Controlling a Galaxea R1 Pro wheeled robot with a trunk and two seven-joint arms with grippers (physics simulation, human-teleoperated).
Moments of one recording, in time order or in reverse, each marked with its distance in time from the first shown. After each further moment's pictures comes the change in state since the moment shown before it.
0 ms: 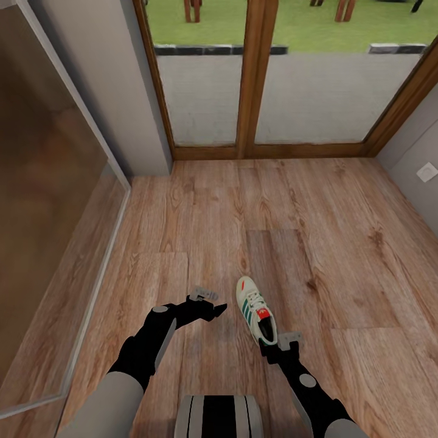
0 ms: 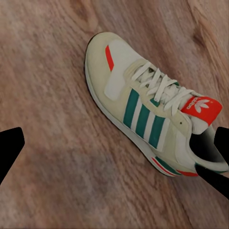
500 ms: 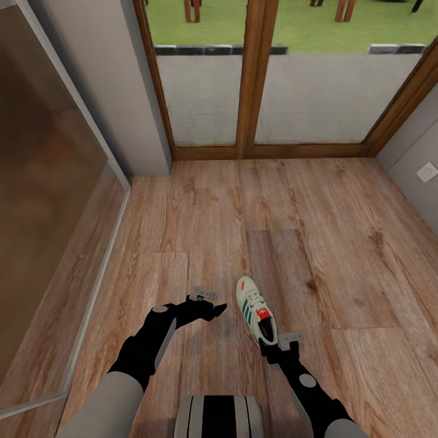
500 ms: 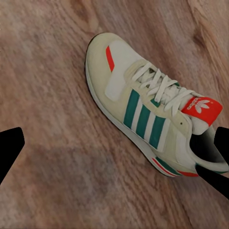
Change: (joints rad) left arm 0.000 0.000 0.001 -0.001 0.000 -0.001 0.000; right arm 0.000 0.000 0.000 0.000 0.000 0.000 0.000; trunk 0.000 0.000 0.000
